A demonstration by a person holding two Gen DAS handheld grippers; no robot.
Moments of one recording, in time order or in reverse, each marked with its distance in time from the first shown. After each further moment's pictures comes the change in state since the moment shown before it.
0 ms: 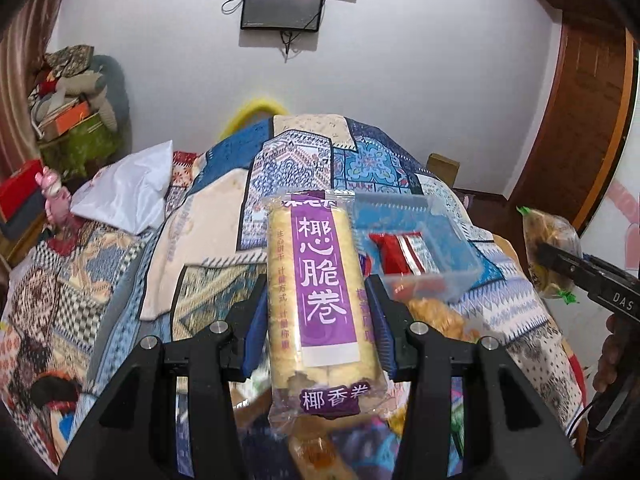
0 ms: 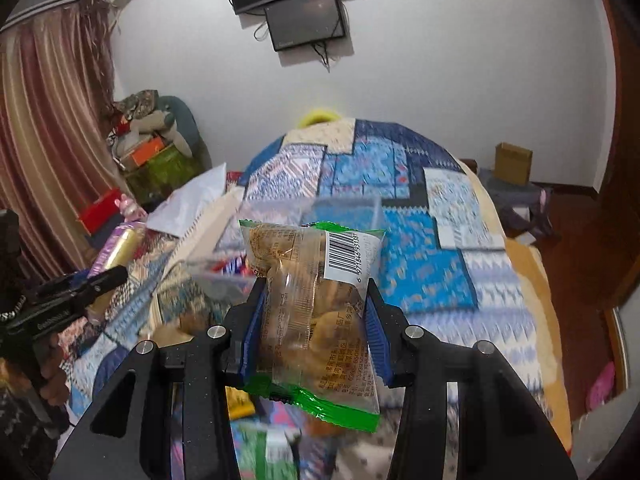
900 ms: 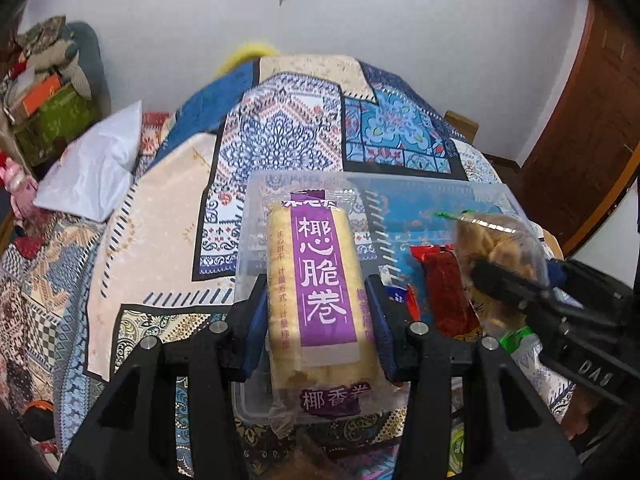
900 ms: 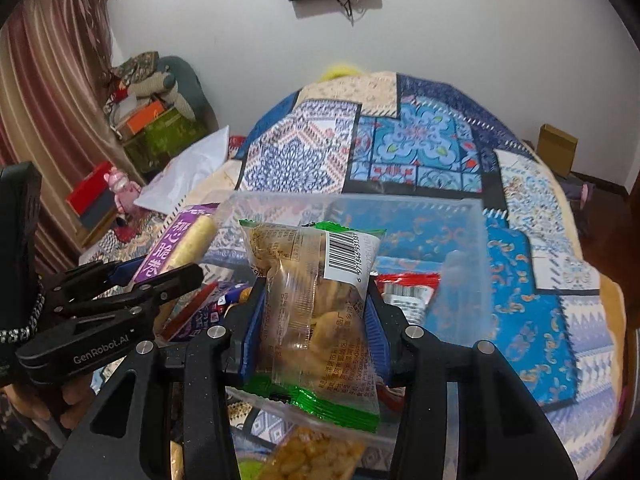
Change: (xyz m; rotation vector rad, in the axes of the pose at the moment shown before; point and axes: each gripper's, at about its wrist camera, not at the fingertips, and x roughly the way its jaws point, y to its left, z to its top) left arm 0.163 0.013 0.040 -0.010 0.208 -0.003; right arm 0.151 0.022 0.035 -0.028 0.166 0.064
